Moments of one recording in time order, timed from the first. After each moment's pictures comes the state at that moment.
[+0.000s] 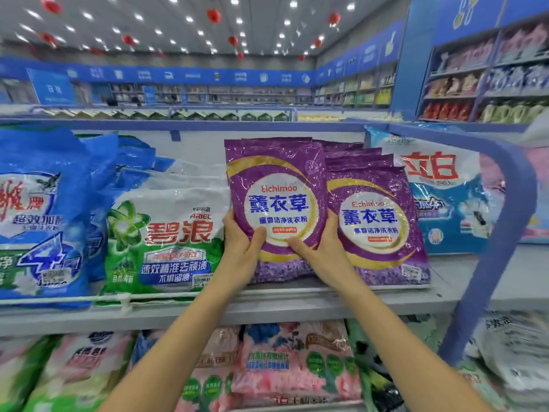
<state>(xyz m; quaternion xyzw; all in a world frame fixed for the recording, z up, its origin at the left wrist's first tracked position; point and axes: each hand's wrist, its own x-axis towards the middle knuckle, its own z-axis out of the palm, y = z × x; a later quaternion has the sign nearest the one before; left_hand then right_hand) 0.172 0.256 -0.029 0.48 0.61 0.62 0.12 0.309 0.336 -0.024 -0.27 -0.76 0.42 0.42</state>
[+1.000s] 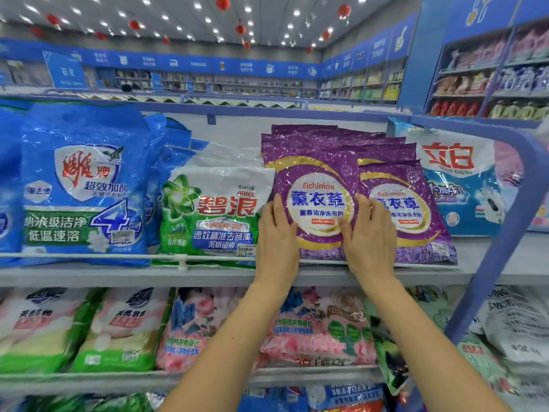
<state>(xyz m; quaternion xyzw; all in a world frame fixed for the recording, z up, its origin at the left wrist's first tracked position) 0.196 0.222 -0.048 0.49 0.71 0.48 -0.14 0.317 0.306 -0.041 -0.42 -0.78 -0.06 0.45</state>
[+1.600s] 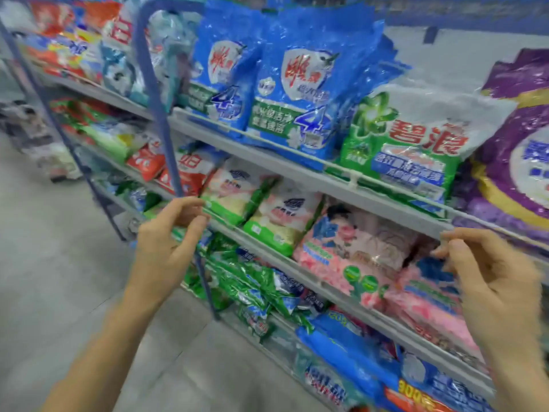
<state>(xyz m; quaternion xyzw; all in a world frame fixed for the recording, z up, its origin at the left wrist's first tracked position) 0.129 -0.137 -0.100 0.27 0.79 0.51 -0.20 0.305 0.165 -0.073 -0.11 -0.80 0.41 0.42</state>
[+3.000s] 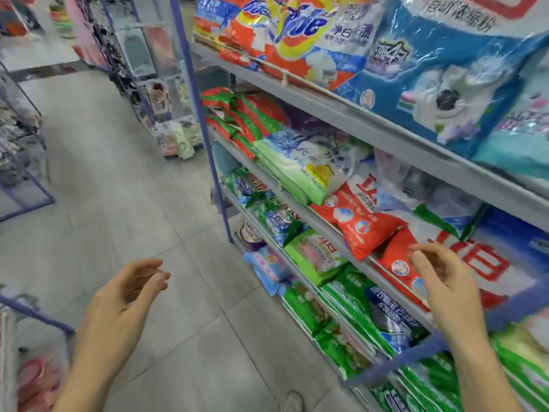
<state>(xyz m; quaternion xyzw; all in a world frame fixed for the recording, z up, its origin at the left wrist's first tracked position) -0.308 -0.623 -0.183 -0.04 0.83 0.55 -0.14 -0.316 -0.224 -0.188 -0.09 -0.83 0.52 0.20</state>
